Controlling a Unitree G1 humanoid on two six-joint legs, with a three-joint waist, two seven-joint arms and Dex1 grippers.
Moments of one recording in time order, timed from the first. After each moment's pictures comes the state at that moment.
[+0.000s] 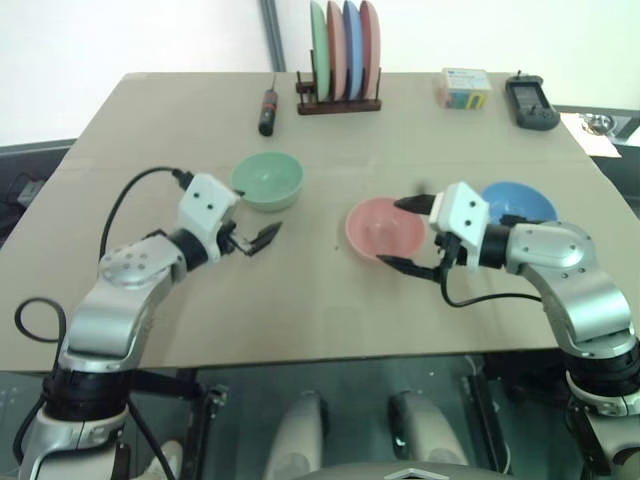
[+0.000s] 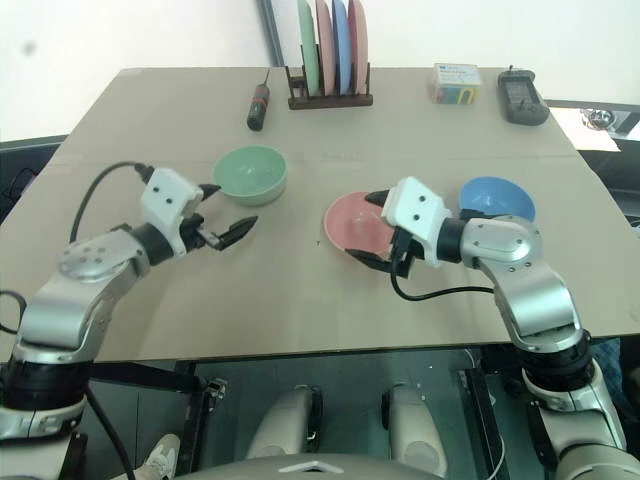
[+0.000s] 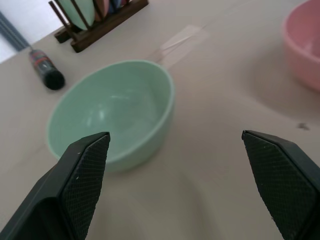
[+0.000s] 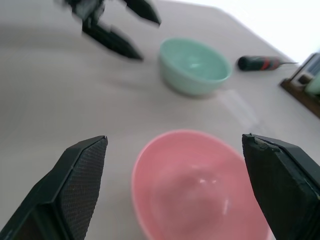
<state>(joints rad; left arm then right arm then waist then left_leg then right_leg) -0.46 0.83 -0.09 -0.25 -0.14 0.60 -0.55 -0.46 -0.49 0.03 -0.56 0.21 0.70 0.89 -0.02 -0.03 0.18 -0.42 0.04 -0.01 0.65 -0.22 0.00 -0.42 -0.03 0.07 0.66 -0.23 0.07</state>
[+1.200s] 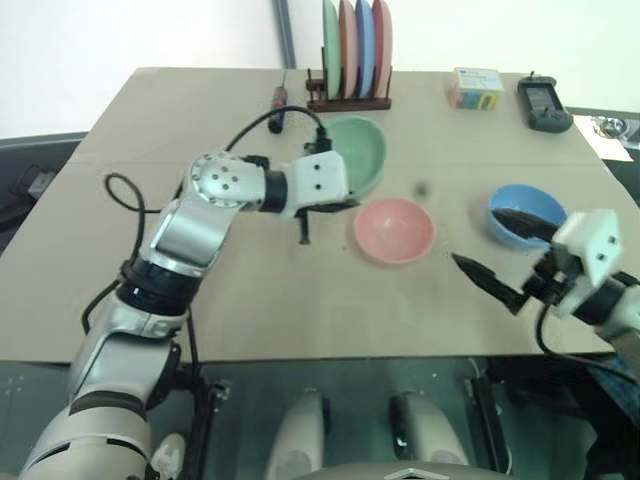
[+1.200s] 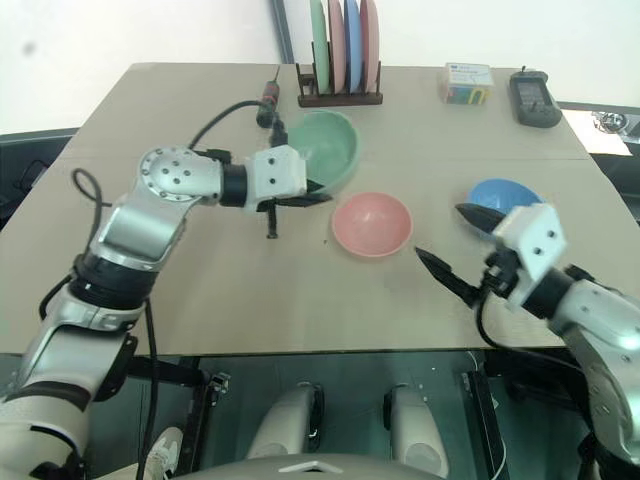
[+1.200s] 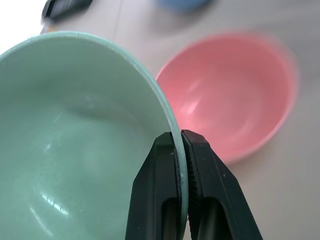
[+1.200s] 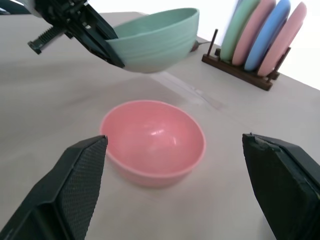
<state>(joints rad) -0.87 0.64 -0.31 -0.04 -0.10 0.26 -1.17 0.12 -0.60 -0.48 -0.85 0.54 0.62 0.76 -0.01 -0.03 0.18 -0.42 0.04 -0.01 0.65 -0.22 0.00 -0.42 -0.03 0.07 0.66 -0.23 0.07</state>
